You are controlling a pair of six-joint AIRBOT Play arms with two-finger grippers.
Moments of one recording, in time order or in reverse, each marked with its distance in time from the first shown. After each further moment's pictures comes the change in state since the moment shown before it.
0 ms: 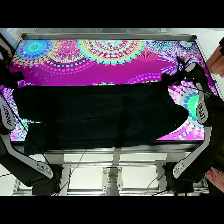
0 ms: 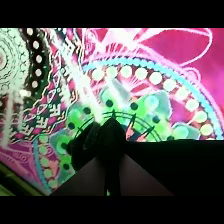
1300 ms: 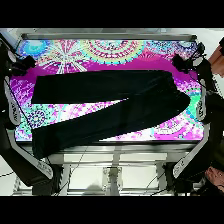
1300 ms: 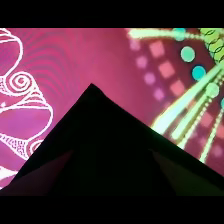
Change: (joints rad) left arm -0.037 -0.104 0.000 -0.231 0.575 -0.225; right arm -0.047 -0.092 0.211 0.012 -0.298 0.278
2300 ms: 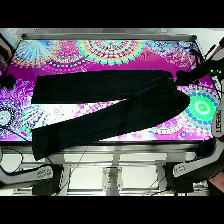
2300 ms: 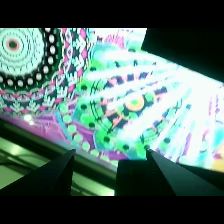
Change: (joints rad) left arm 0.082 0.604 -0.534 0.166 -0.505 0.452; right arm -0.024 0.421 -0.320 -0.021 0.797 -0.391
